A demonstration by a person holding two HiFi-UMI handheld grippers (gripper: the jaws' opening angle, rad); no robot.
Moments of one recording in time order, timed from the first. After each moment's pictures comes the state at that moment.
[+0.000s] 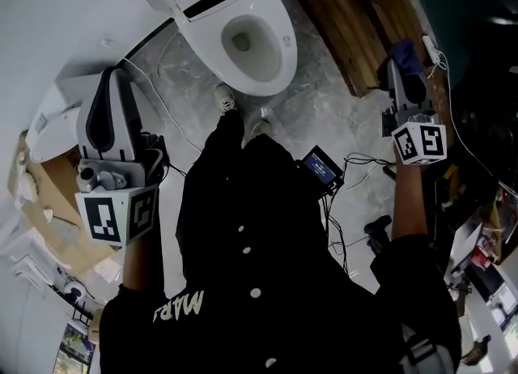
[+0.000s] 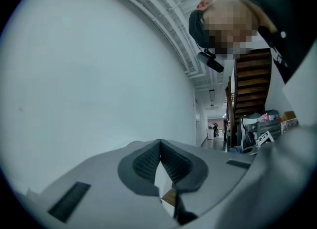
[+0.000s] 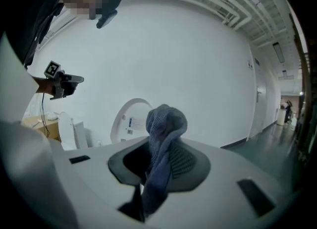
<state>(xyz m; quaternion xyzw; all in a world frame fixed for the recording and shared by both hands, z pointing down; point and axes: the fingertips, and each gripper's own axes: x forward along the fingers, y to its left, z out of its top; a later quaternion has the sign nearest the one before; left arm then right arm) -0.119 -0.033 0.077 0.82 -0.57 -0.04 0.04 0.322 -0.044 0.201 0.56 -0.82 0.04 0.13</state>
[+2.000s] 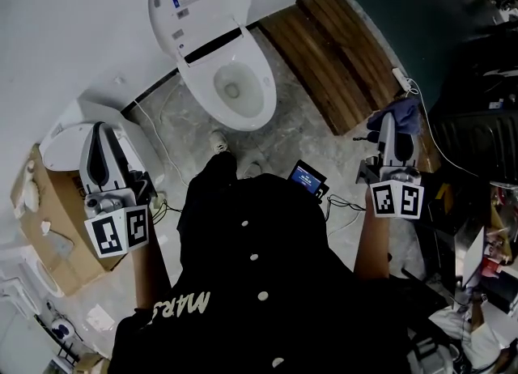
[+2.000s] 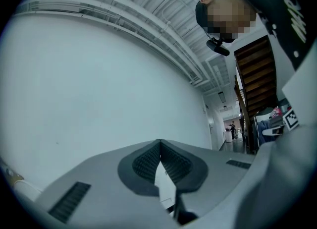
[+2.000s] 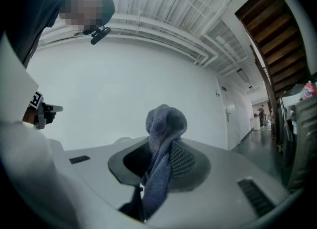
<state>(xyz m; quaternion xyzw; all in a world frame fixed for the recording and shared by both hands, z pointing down) -0.158 0.108 0.004 0.76 -0.65 -0.07 -0.04 0.360 0.124 0.045 0.67 -0.74 -0.02 -0.03</state>
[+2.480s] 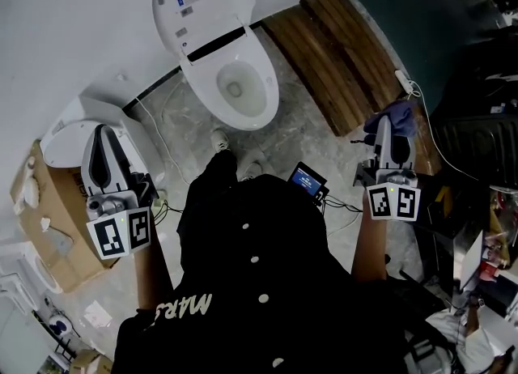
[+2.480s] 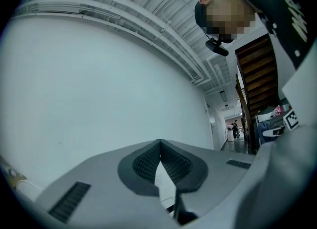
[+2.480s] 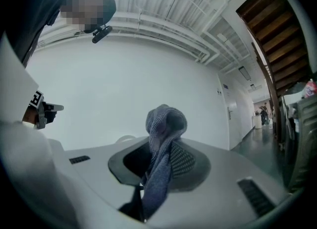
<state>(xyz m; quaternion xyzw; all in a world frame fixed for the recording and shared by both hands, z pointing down) -0.163 0.113 0.007 0.75 -0.65 -0.07 -0.04 0.349 0.121 0.054 0.67 -0.74 -0.01 -0.02</state>
